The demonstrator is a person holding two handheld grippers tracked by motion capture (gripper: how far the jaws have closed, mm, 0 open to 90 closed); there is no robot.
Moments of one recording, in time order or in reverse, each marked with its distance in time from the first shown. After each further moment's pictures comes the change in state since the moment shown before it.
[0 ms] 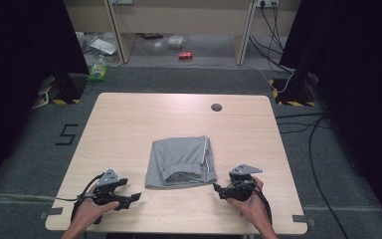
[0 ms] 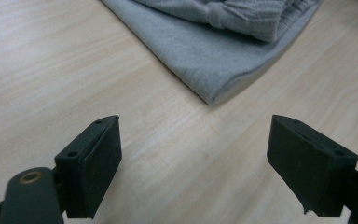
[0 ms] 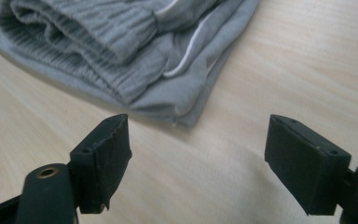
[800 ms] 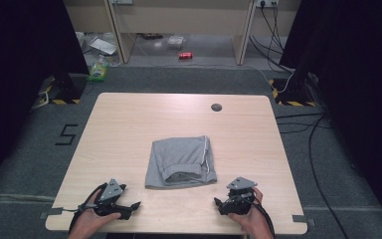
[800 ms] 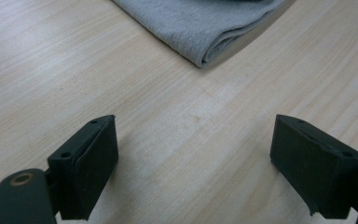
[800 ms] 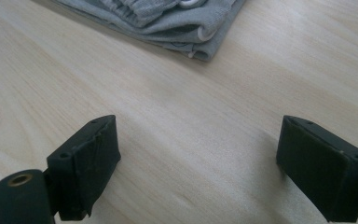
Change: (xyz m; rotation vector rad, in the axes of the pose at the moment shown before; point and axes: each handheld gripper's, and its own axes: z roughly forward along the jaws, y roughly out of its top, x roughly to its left) left arm -0.018 -0.018 0.000 0.031 0.094 0.130; right arm 0.019 -0.028 -0.005 0.086 -0.075 -0.114
